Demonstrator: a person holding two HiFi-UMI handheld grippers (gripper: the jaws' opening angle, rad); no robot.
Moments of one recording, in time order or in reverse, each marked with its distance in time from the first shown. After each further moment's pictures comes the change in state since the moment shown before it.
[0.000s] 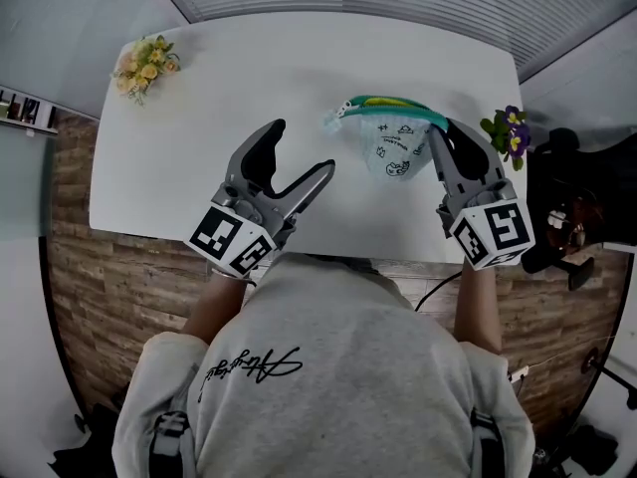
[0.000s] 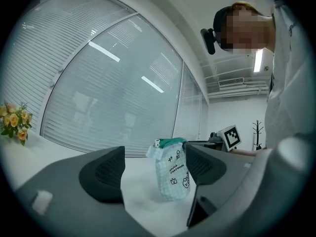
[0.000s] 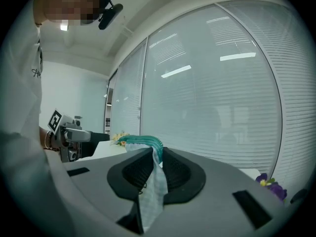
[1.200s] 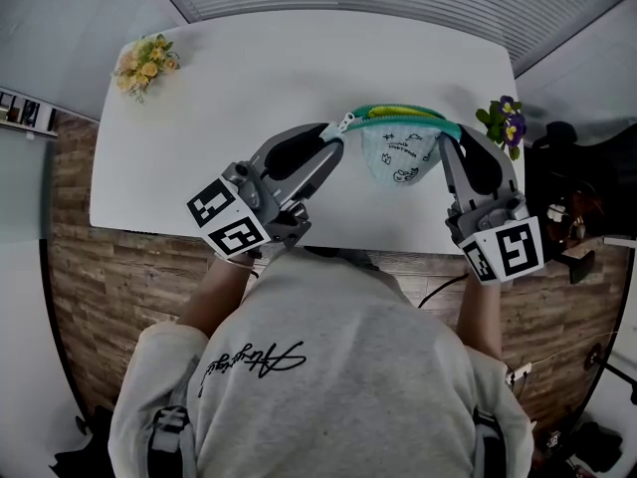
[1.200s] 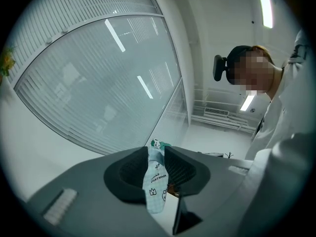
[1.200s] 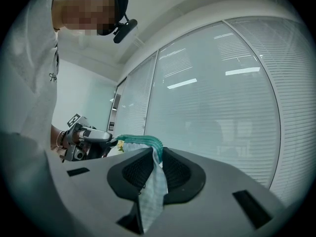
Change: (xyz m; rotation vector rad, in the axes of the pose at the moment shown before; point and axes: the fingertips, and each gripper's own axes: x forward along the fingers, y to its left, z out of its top) left arm 0.013 -0.043 0.020 -0.294 -0.081 -0.298; right arm -0.044 0.019 0.032 -0.095 -0.121 0.024
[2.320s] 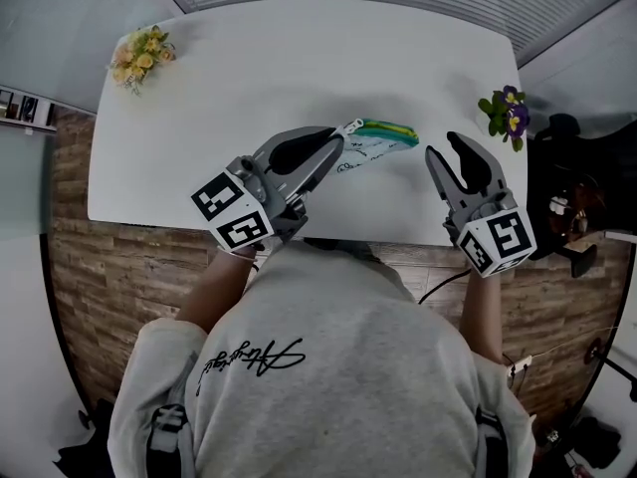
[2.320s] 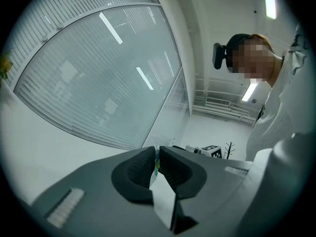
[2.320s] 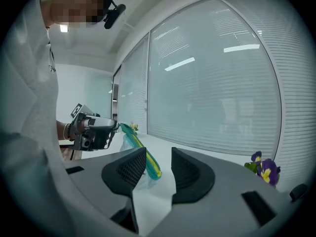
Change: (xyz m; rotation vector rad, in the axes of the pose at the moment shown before) left arm 0.000 0.006 -0.032 0.045 0.115 0.019; right arm -0.010 0.006 -0.072 0.111 0.198 0.049
